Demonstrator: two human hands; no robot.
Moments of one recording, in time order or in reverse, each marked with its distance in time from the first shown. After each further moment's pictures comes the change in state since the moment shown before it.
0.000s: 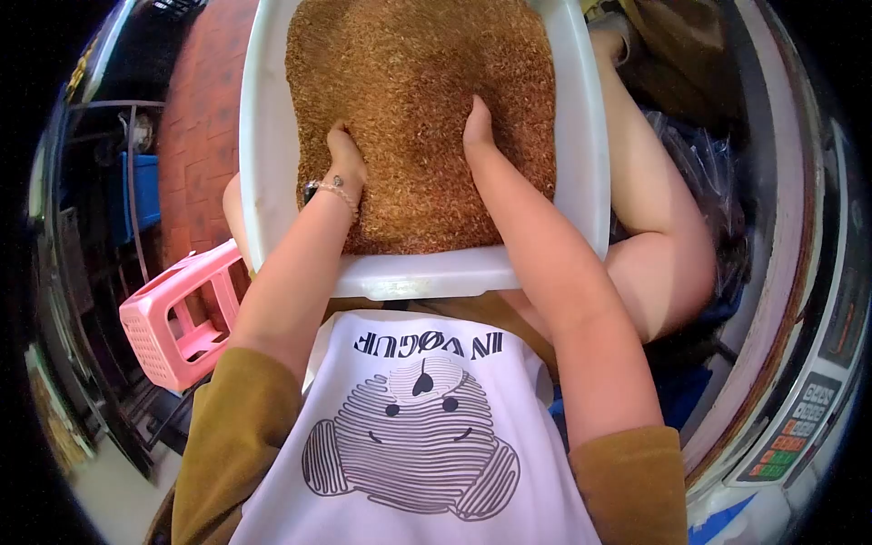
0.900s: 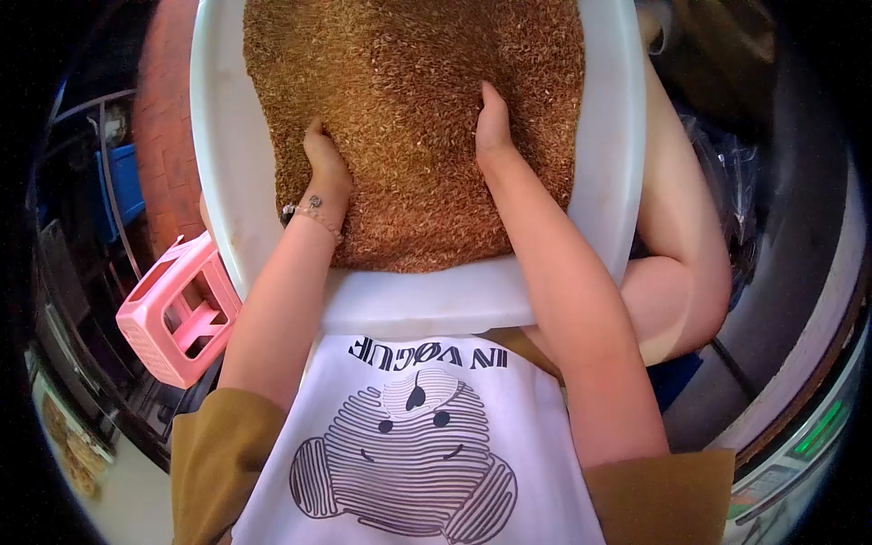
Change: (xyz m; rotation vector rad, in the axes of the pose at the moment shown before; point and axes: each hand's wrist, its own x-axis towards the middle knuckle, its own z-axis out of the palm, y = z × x) left_hand -0.008 -0.005 -0.009 -0.206 -0.089 0.053; right_hand -0.032 -0.034 0.004 0.074 -0.066 0.151
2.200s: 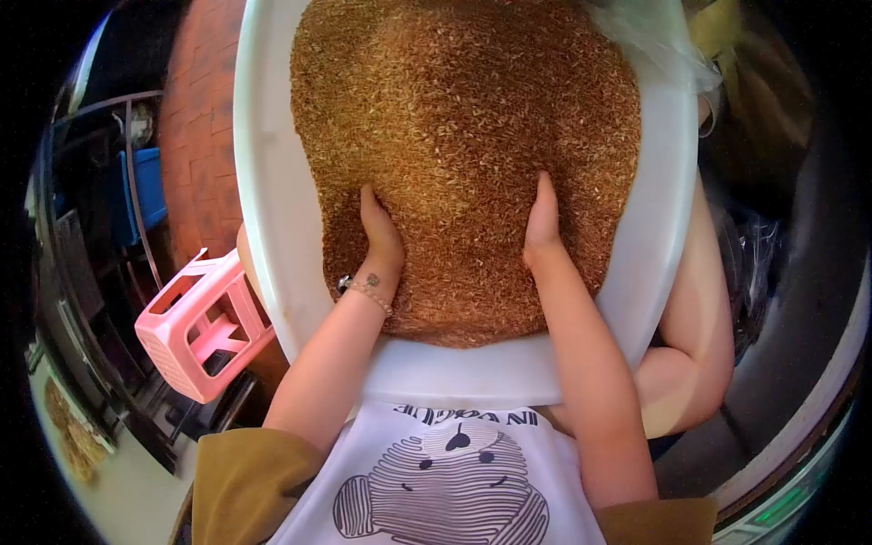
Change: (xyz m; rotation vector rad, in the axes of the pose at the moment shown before) left_hand 0.016 -0.028 -0.017 -0.070 0.034 0.052; right_hand -0.008 -0.005 0.002 -0.115 0.128 0.334
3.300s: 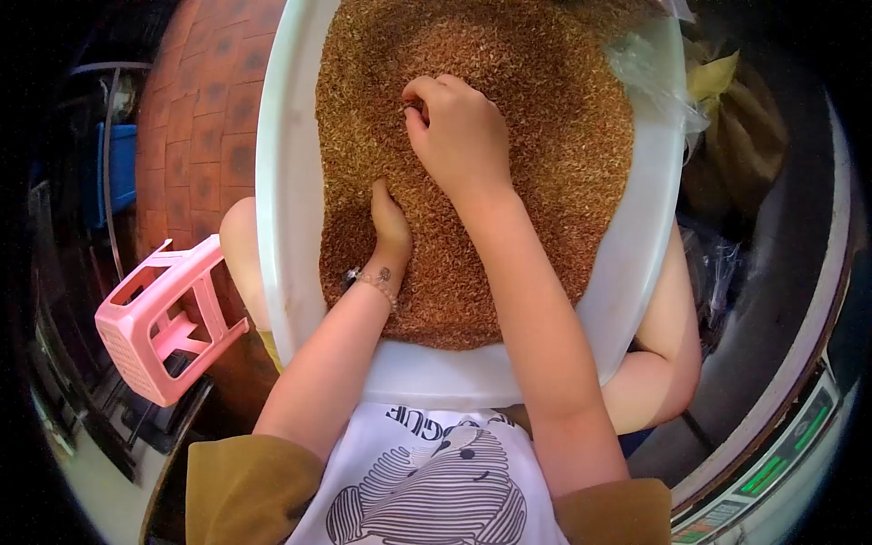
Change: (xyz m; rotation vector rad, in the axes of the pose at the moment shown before) left_hand 0.004 -0.009 0.009 0.202 0.073 -0.043; right_hand -0.054 -0.086 0.132 -1.032 -0.032 -1.382
